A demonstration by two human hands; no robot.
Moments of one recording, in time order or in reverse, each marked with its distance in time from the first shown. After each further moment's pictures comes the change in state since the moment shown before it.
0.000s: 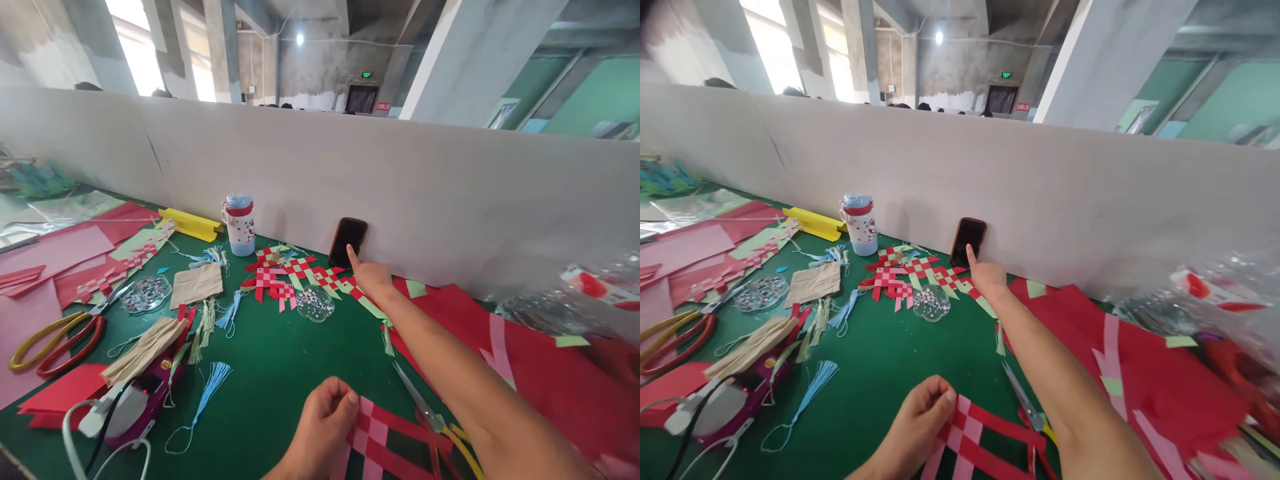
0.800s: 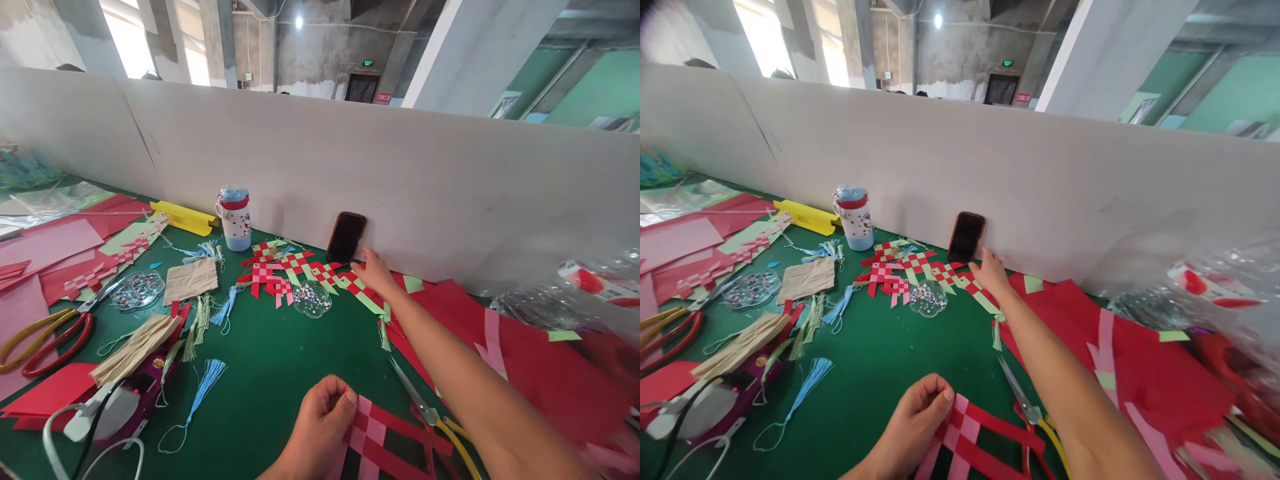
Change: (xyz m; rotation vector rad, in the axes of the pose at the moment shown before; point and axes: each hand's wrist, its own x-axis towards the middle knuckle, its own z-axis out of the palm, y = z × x) left_hand -0.001 0.001 0.003 -0.018 0.021 -0.060; right_hand 0.002 0.014 0.017 0.392 0.217 0.180
